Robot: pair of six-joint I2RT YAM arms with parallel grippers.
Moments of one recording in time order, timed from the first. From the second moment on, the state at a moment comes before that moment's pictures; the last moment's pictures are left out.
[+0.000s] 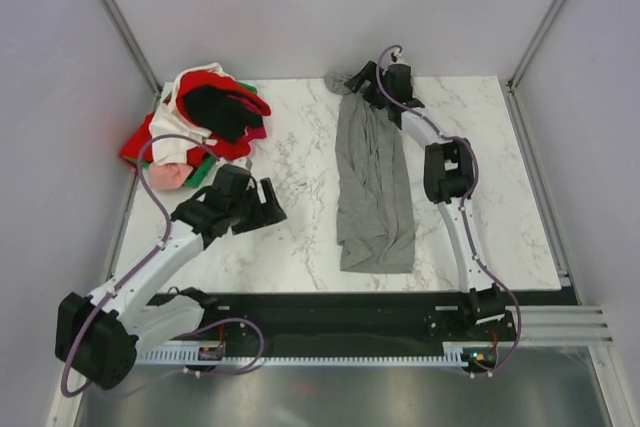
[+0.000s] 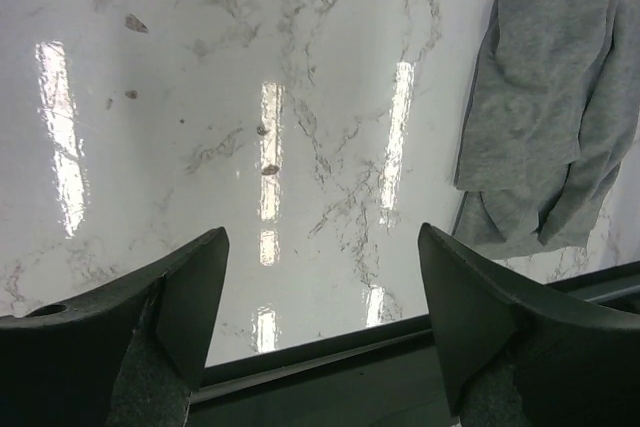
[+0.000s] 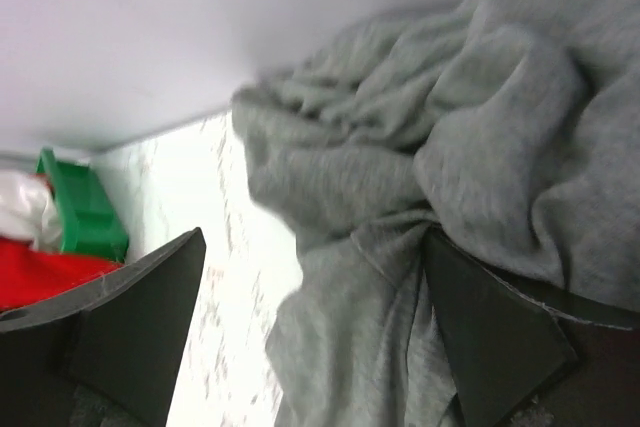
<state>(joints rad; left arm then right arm) -0.44 1.02 0.74 -0.59 0.02 -0.66 0.22 2.84 2.50 0.04 -0.24 0.75</state>
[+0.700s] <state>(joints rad) -0.88 1.26 0.68 -0.37 0.00 -1.01 0.18 1.26 1.05 -0.21 -0.06 0.59</state>
